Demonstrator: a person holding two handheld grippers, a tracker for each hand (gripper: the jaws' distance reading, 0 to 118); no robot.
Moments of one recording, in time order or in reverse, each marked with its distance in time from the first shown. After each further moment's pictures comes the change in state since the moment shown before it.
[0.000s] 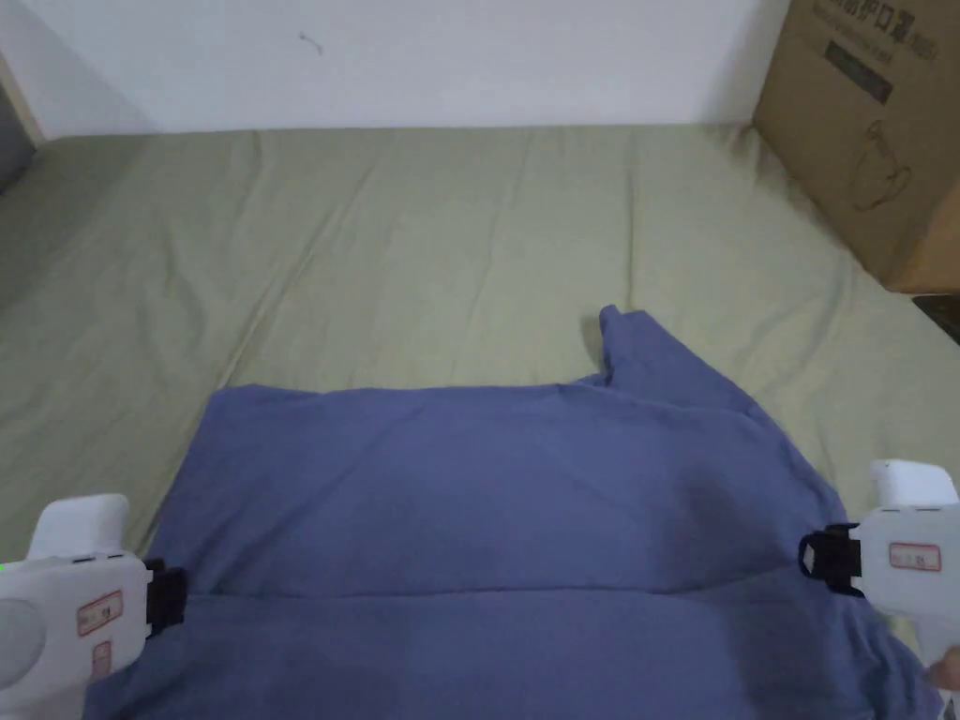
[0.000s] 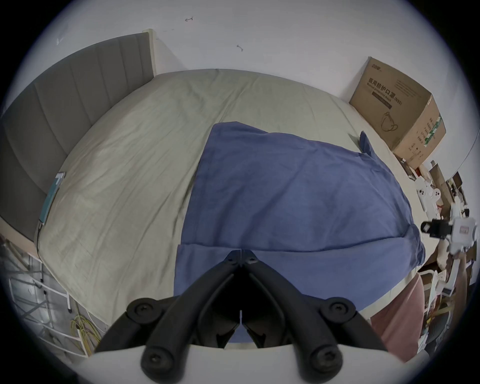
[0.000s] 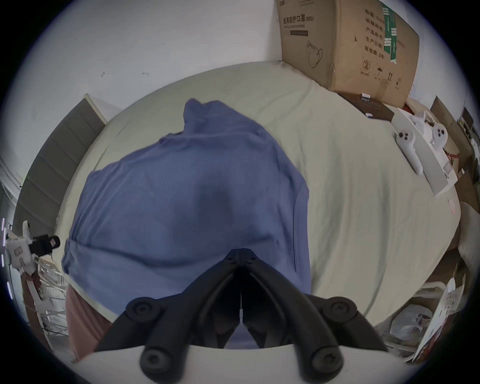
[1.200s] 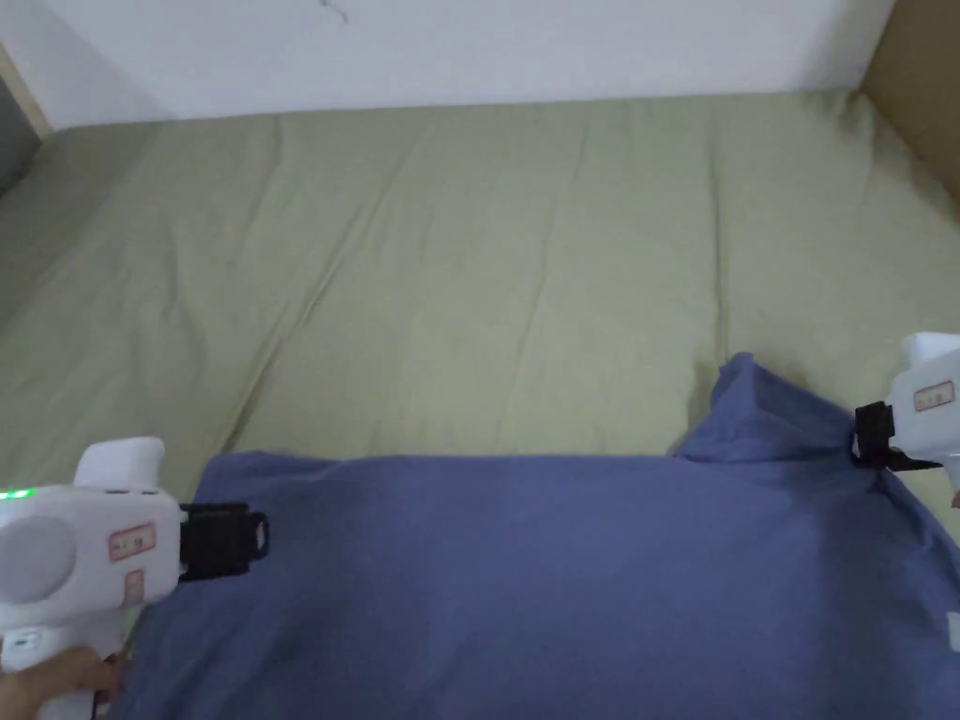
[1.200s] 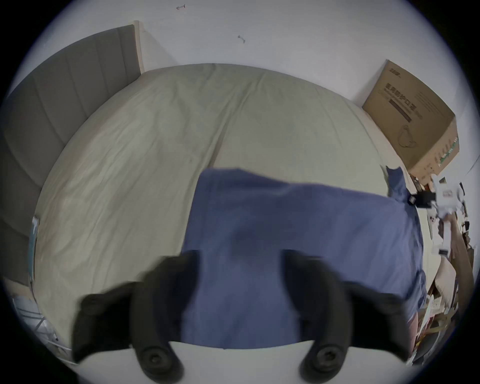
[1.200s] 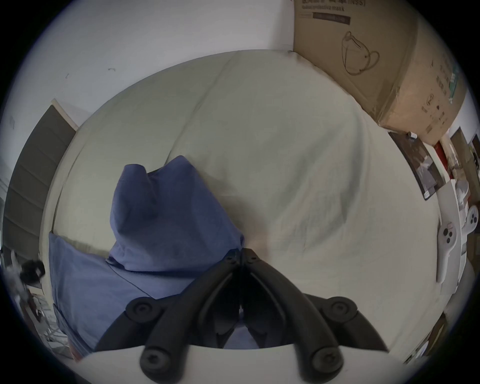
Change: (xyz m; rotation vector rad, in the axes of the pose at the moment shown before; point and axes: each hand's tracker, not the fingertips) left arm -0.013 0.139 -0.128 -0.059 -0.011 0.024; right arm -0.001 0.207 -0.172 -0.100 -0.066 0.053
